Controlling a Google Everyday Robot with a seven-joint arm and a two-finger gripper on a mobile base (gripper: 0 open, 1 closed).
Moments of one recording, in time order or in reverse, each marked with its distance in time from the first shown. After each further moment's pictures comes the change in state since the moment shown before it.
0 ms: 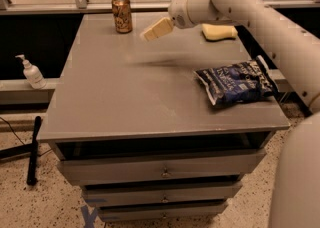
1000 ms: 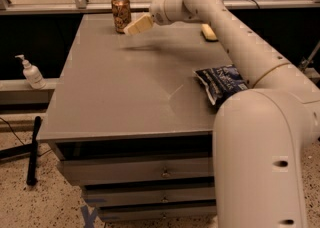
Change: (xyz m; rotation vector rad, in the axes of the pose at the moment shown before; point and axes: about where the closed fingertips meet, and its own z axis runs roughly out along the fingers) arm -0.006 -0.028 0.098 0.002 -0.047 0.018
